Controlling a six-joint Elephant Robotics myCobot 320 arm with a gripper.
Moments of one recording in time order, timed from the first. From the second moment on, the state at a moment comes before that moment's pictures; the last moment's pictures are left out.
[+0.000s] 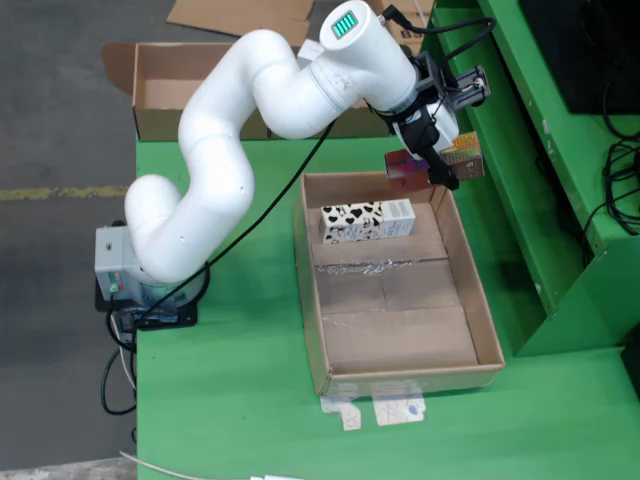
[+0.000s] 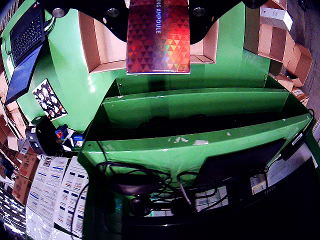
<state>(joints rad) 0.16 -0.56 -0.03 -0.25 1.43 0.23</state>
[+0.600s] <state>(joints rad) 0.26 -0.56 -0.03 -0.25 1.40 0.21</state>
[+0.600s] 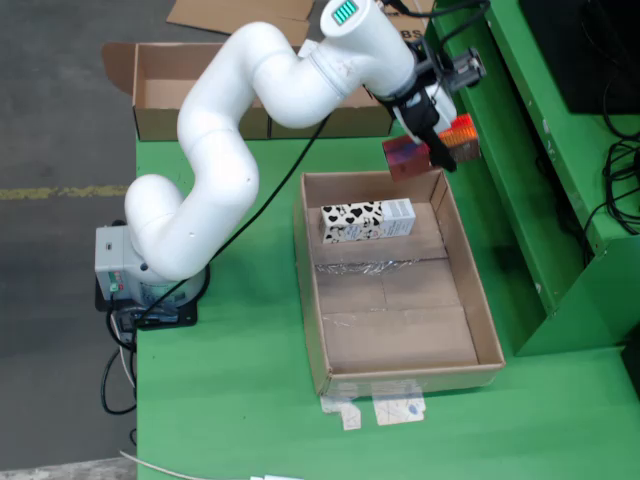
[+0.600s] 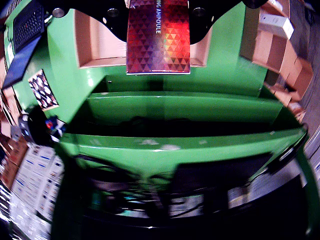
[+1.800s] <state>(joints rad) 0.79 -0.38 -0.07 -0.59 1.22 0.39</state>
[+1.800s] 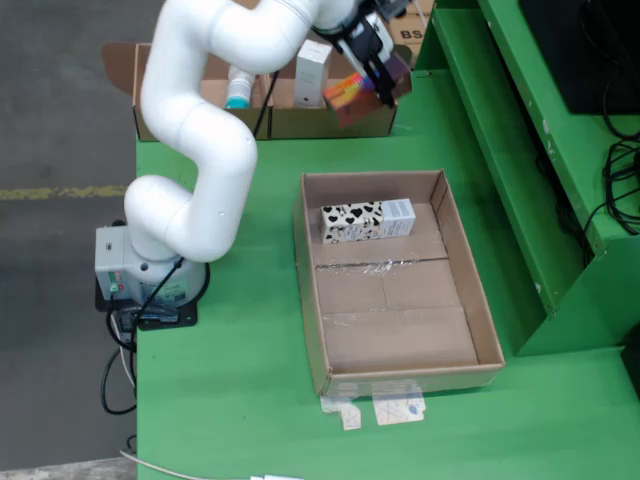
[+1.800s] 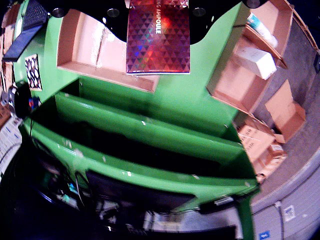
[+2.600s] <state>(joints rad) 1.16 -0.16 -0.32 -0.60 1.19 0.42</state>
